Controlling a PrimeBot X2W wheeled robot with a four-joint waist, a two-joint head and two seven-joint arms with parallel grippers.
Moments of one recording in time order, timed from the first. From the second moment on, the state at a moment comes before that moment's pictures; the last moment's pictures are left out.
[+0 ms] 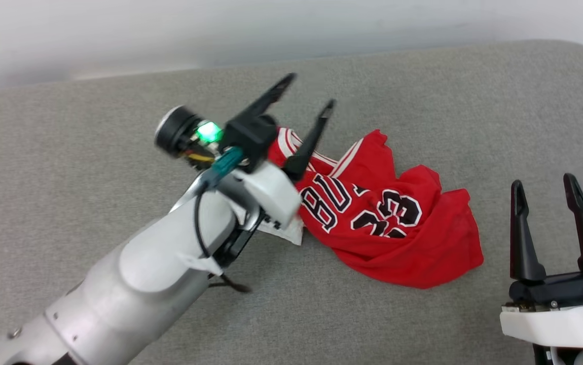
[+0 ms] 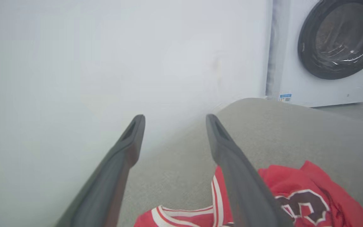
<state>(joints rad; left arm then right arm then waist) -0.92 0.36 -1.01 0.32 -0.65 0.17 -0.25 -0.01 -0.05 -0.06 -0.22 0.04 0.13 -0.26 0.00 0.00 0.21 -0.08</state>
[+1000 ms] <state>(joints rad) -0.11 0.21 -0.29 0.01 -0.18 0.28 -0.26 0.09 -0.05 -0.09 -0.14 0.11 0.13 -0.26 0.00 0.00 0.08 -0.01</state>
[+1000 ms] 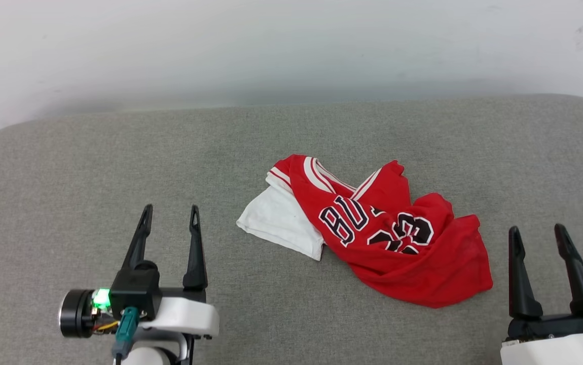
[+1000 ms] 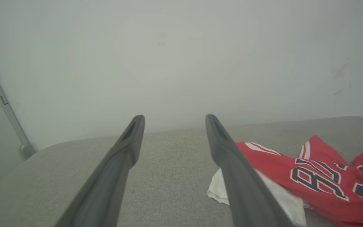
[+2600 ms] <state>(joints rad) -0.71 0.26 -0.17 0.36 -0.07 -0.12 -0.12 0.06 -0.05 -0.07 -0.15 0.13 0.13 -0.26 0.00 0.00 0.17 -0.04</state>
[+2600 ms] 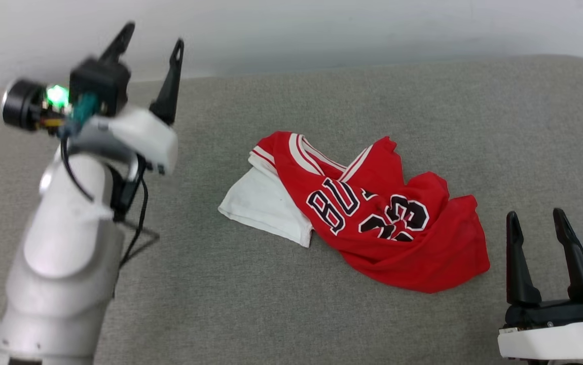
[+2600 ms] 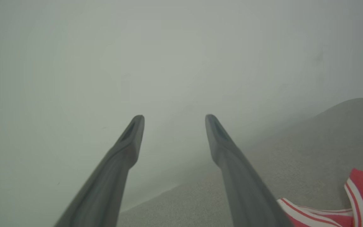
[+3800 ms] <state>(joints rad) -1.12 0.64 -1.24 0.41 -1.00 -0.13 0.87 -0.05 -0.05 -0.04 -0.15 0.14 0.13 -0.26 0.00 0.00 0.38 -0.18</state>
